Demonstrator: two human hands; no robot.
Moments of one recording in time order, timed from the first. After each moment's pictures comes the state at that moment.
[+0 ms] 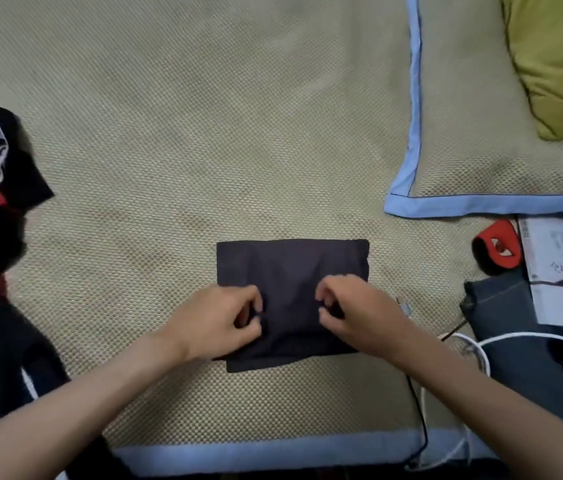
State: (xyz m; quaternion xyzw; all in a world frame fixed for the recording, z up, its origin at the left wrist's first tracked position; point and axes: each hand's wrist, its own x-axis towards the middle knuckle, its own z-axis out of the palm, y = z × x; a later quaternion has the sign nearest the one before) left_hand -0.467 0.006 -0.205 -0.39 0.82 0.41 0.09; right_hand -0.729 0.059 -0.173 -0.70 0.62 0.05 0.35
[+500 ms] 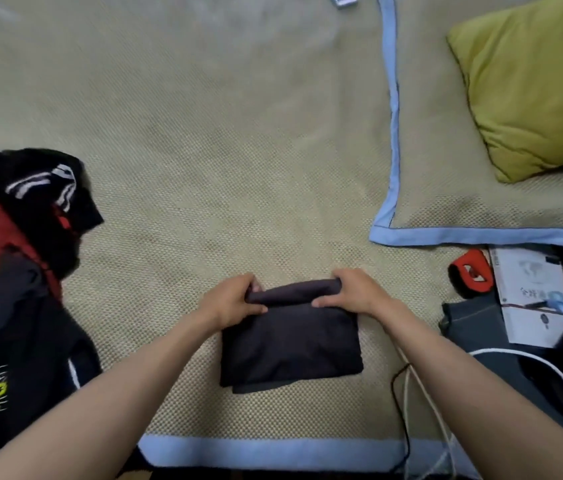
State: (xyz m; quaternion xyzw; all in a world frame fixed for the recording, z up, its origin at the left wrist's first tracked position) left_hand -0.489 -0.009 -0.222 -0.51 0.70 0.49 0.09; right_hand -0.770 0.015 -0.201 -0.57 0.70 0.13 0.42
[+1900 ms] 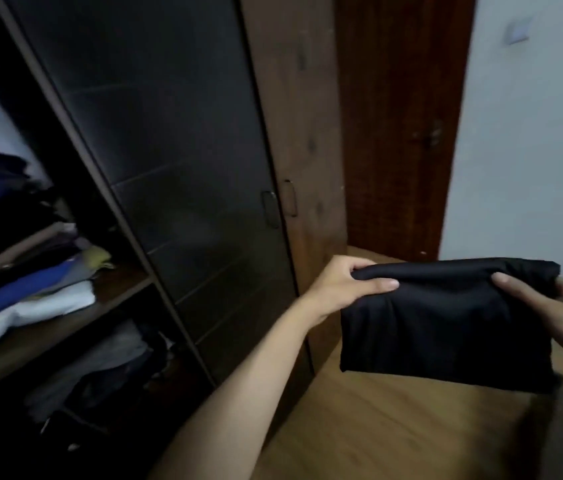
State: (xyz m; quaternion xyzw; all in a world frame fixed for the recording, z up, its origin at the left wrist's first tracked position) left_hand 0.113 0.554 0.322 -0.83 0.03 0.01 -0.56; right_hand 0.150 0.261 0.293 -0.77 -0.07 -0.03 0.63
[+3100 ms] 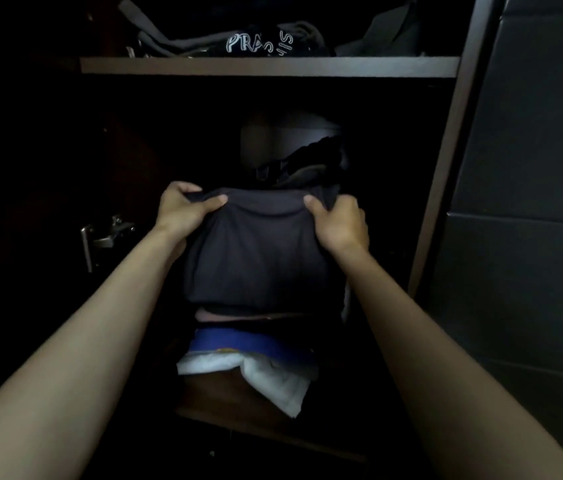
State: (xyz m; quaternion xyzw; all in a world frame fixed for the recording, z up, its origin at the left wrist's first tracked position) left_hand -0.143 1.069 0.551 -0.51 -0.52 -0.65 -0.22; right_hand 0.094 1.034 0.558 -0.62 -0.58 0.11 0.51
